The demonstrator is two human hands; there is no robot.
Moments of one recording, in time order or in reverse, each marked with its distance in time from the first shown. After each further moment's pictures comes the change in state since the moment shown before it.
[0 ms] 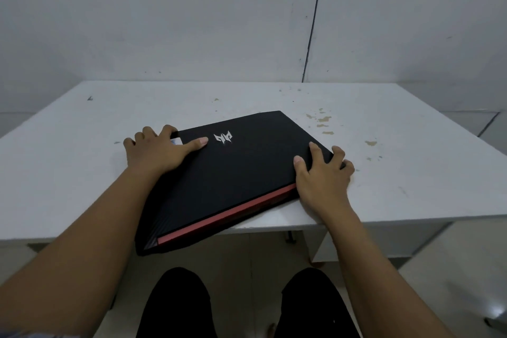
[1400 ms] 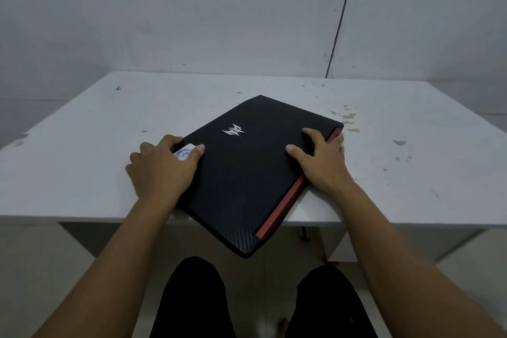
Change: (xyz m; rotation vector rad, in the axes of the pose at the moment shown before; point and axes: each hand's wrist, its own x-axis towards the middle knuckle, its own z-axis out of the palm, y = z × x) left_hand -0.081 -0.022 -0.004 -0.294 0.262 -0.159; right_hand 0.024 -0.031 0.015 0.252 -0.184 -0.111
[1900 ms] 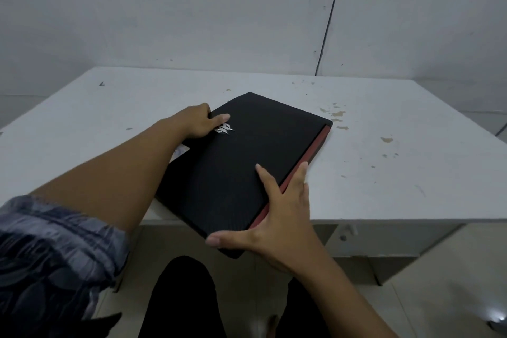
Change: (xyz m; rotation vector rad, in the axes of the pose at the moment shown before) left_hand 0.125 0.066 0.054 0.092 -0.552 0.343; right_hand -0.130 -0.026 0.034 0.002 -0.204 -0.082
